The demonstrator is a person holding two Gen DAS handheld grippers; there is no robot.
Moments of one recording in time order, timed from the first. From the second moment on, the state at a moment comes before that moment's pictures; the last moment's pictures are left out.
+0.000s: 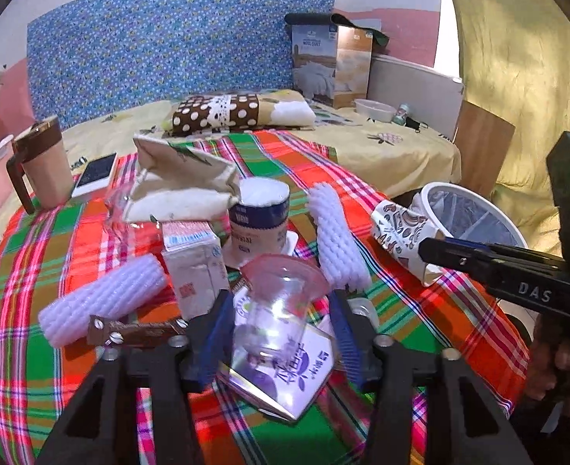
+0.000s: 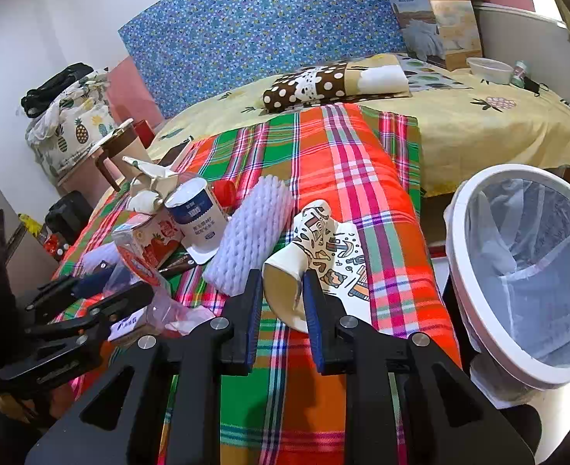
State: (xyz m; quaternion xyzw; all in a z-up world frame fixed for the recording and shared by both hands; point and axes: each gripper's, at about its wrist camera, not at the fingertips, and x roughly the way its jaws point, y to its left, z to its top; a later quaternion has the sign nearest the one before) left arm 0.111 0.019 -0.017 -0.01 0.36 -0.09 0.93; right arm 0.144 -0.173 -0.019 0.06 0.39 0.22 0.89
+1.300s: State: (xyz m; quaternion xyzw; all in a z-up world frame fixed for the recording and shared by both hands) left arm 0.158 -0.174 0.012 0.03 0.37 -0.22 0.90; right arm 0.125 -0.330 -0.018 0.13 0.34 0.09 0.93
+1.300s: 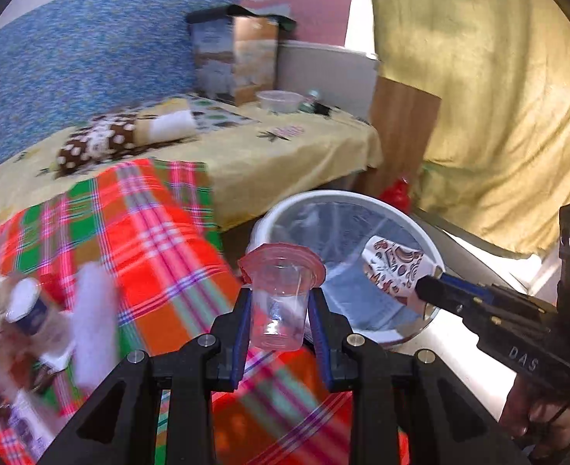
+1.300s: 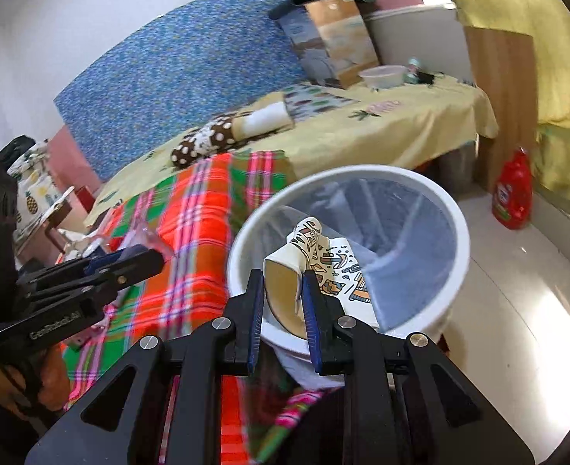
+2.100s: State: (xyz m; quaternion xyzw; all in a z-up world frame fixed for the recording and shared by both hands) left arm 0.188 -0.212 -0.014 0.02 0.39 -0.26 0.88; right arm 0.121 -0.355 -0.022 0.13 0.35 0.07 0.93
